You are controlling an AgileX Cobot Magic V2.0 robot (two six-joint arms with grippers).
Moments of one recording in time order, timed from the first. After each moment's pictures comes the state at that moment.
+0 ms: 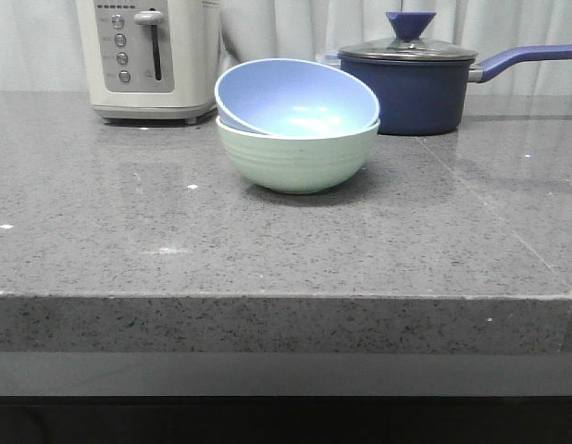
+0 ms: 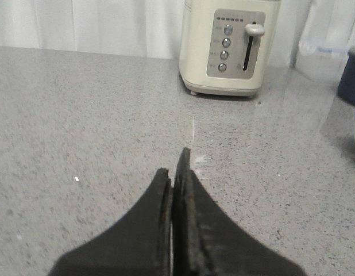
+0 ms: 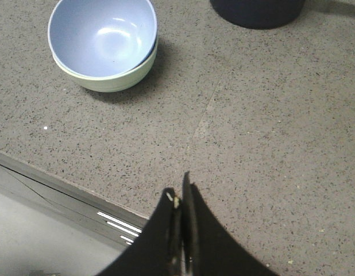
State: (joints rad) left arm -0.10 0.09 -0.14 0.01 0.22 -0.10; right arm 0.30 0.63 -0.90 0.12 0.93 -0.05
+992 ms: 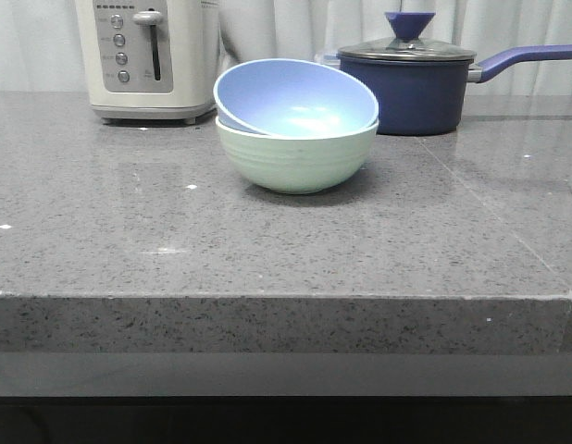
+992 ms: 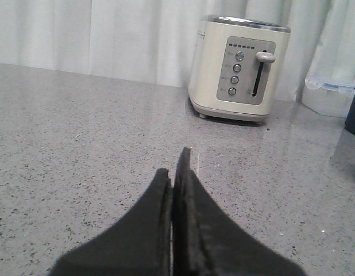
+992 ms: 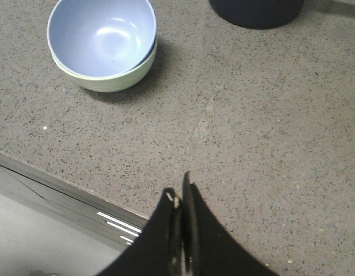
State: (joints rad) left arm -0.06 -0.01 0.01 -0.02 0.06 -0.10; right arm 0.30 0.63 -0.90 0.12 0.93 -0.05
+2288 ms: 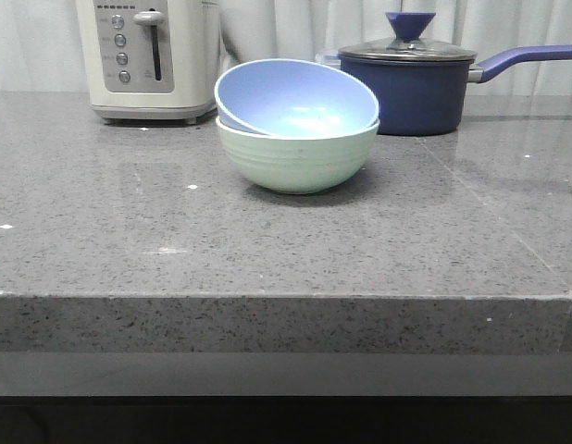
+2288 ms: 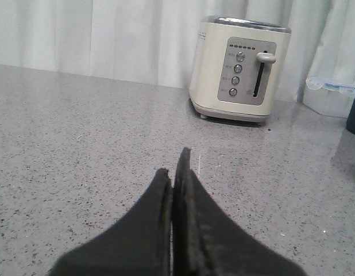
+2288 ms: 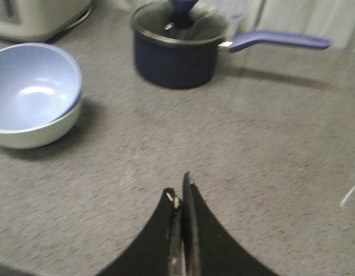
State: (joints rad) left arm -0.06 -0.01 0.01 -0.01 0.06 -0.10; right arm 0.10 0.38 -0.59 0.11 0.57 -0.14
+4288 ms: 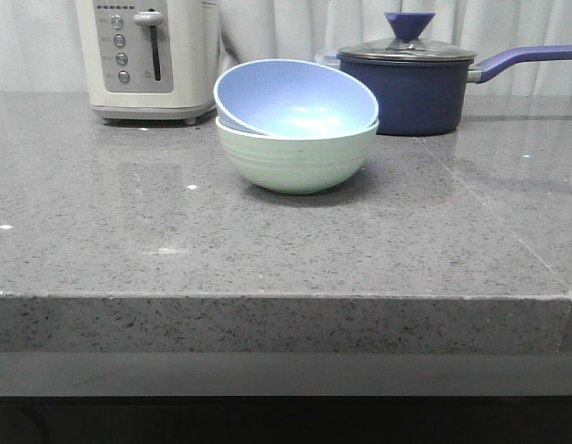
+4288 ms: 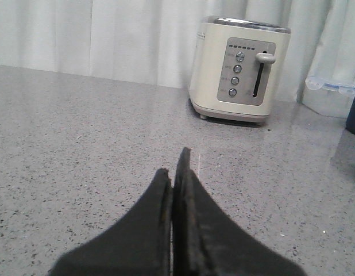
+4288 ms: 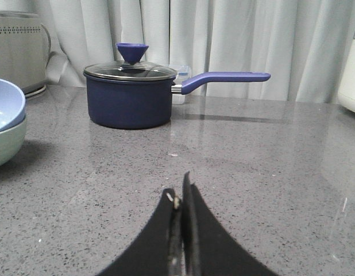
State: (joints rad) left arm -0.06 -0.01 0.01 -0.01 0.06 -0.10; right arm 0.04 -0.01 0.03 0.10 -0.01 -0.09
